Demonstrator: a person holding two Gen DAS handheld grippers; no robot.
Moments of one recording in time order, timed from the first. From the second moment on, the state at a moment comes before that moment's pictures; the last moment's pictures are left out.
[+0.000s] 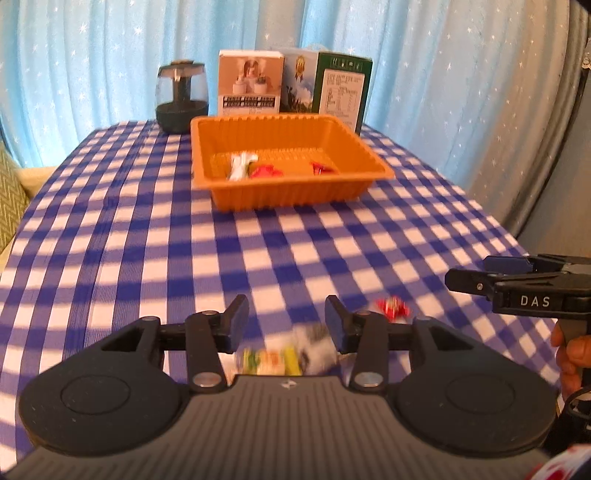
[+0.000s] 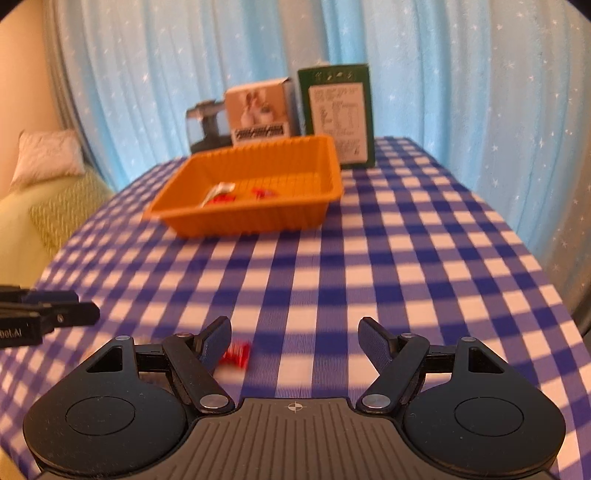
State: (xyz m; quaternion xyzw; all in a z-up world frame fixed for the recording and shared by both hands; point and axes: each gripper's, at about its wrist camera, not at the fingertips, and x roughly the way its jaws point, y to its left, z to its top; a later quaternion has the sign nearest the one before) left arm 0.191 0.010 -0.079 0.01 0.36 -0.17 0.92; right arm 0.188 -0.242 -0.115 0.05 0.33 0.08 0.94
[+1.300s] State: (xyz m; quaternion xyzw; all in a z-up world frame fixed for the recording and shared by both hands) left arm 0.182 0.043 -0.117 0.02 0.40 -0.11 0.91; right arm 0.226 -0.128 -0.172 -0.25 0.32 0.32 0.86
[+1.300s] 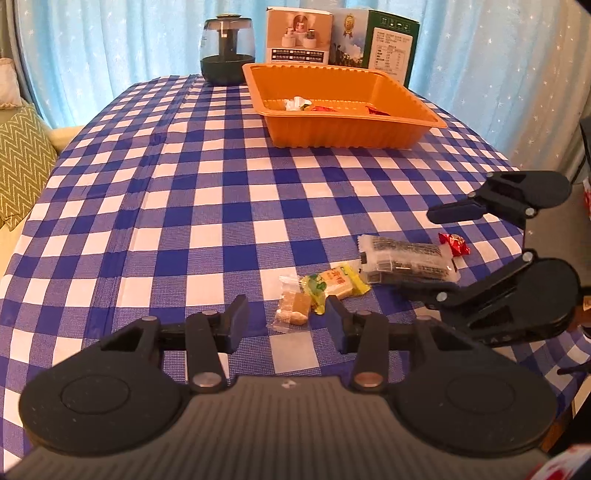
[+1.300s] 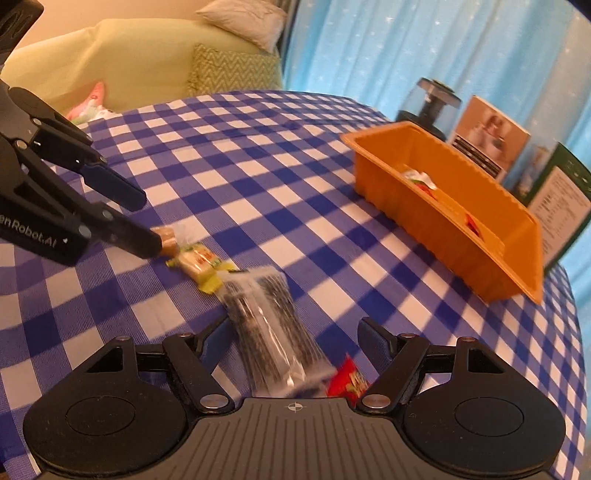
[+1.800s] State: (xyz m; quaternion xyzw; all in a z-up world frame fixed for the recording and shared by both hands) left arm 0.182 0.046 -0.119 0.01 0.41 -0.11 0.91; right arm 0.224 -0.147 -0.156 -0.09 0.41 0.27 0.86
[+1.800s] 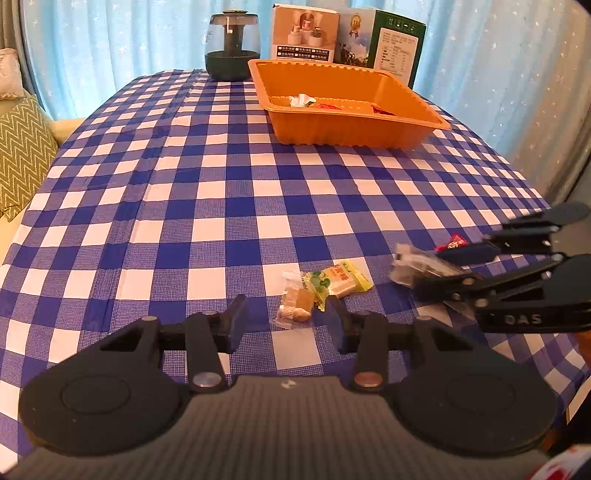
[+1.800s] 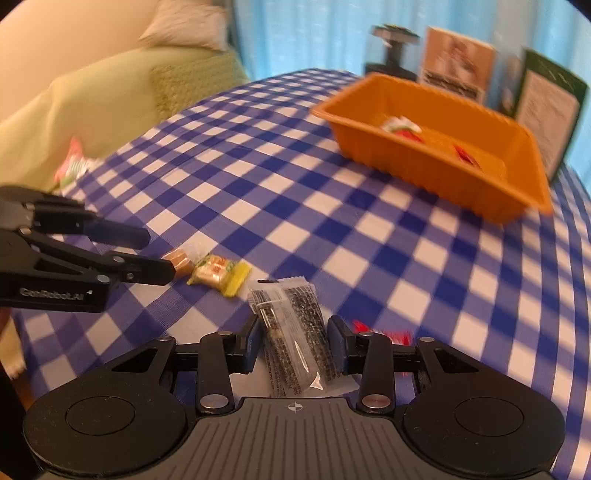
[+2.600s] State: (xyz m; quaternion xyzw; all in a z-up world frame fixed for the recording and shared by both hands) left arm 0.191 0.032 -0.130 0.08 0.40 -0.13 0.90; right arm 0.209 -0.149 -0.160 -0.09 0.41 0.27 0.87
